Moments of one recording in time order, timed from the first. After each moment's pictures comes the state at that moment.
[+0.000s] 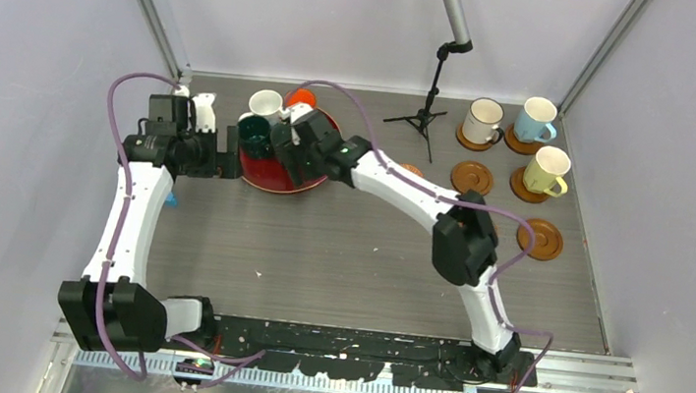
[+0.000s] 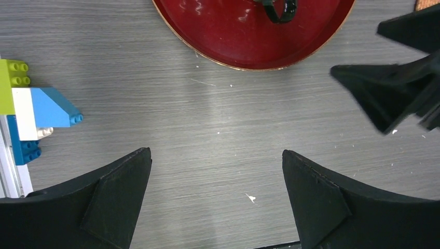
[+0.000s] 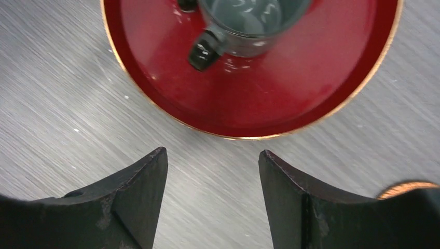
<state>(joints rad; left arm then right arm) 0.08 1.22 1.23 -0.89 0.22 0.00 0.85 2.14 1.92 -0.53 0.13 0.11</state>
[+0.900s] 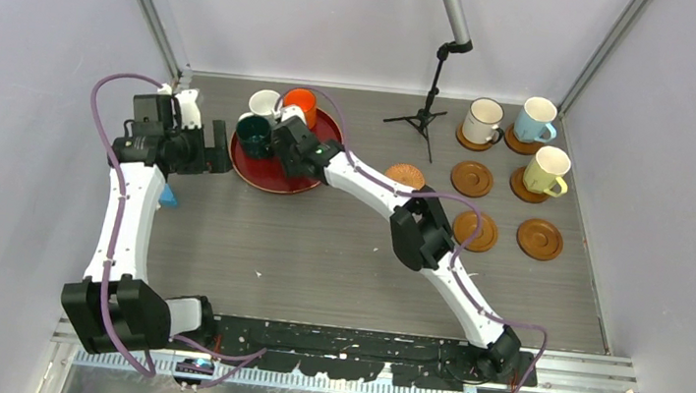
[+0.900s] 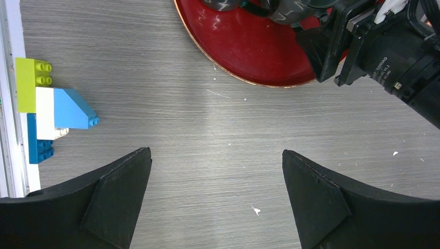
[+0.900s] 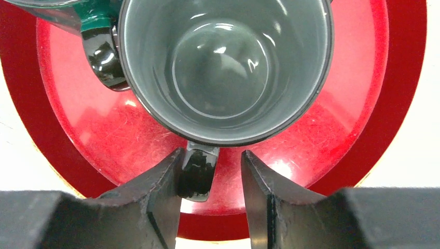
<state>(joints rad) 0.18 1.22 1.22 -0.83 0.24 0.00 0.88 2.54 2.31 -0.52 0.30 0.22</state>
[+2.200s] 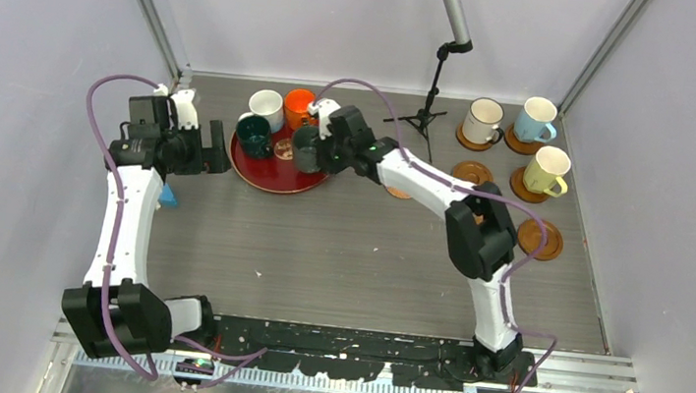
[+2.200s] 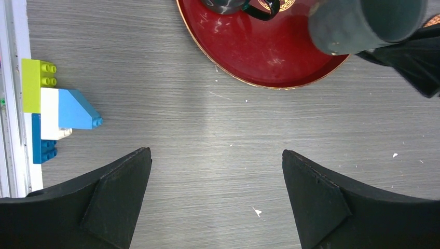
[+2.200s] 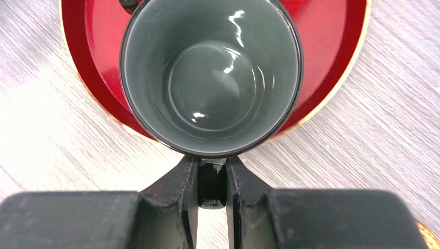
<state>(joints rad) 0.20 1.20 1.20 -0.82 0.26 0.01 0.76 2.15 1.77 -0.29 -0.02 0.03</state>
